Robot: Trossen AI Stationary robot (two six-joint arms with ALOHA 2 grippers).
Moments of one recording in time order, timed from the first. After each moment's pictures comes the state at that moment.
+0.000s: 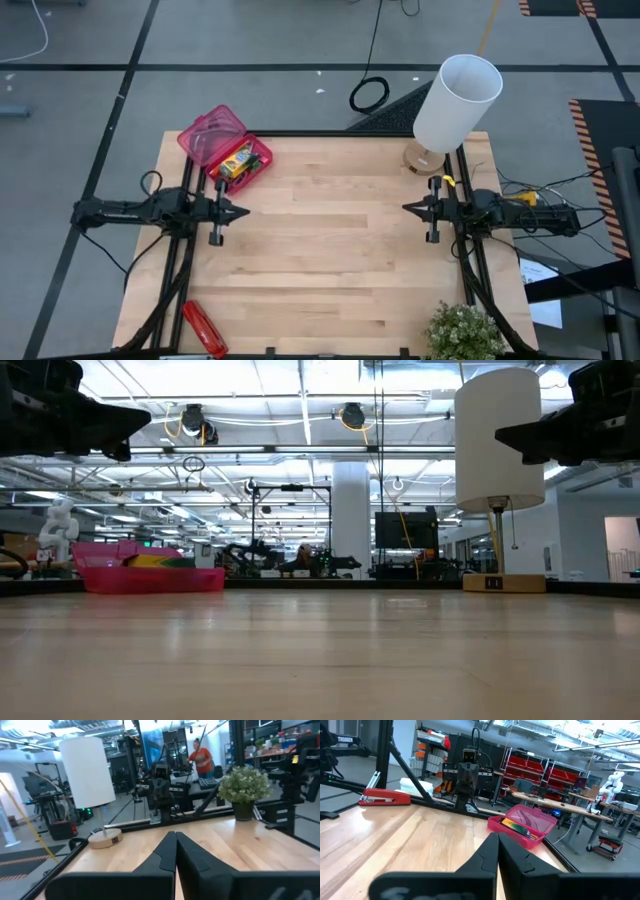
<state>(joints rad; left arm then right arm) -0.02 0.08 0.01 0.20 0.04 0.18 0.00 0.00 0.02 0.08 0.05 -0.25</state>
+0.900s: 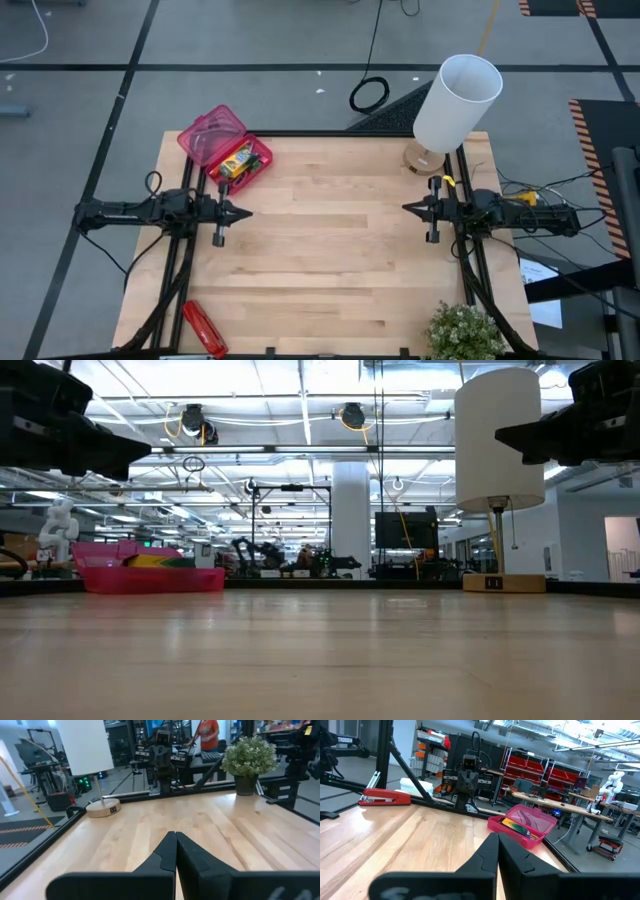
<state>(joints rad) -0.01 0.05 0.01 0.02 0.03 0.14 0.00 0.00 0.02 0.08 0.05 -0.25</state>
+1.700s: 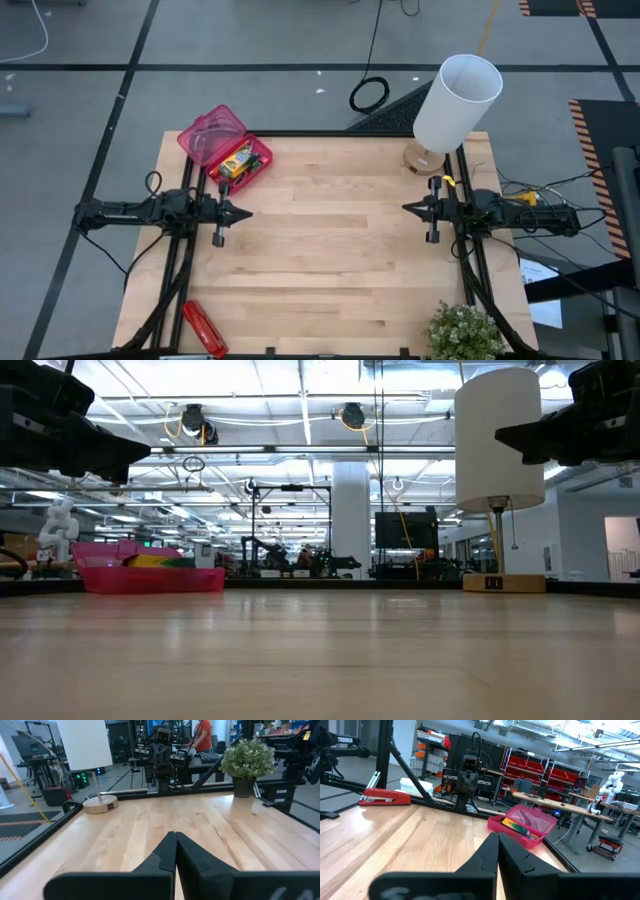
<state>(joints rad) -0.01 0.05 0.01 0.01 0.03 0.09 0.00 0.00 0.02 0.08 0.05 -0.25</state>
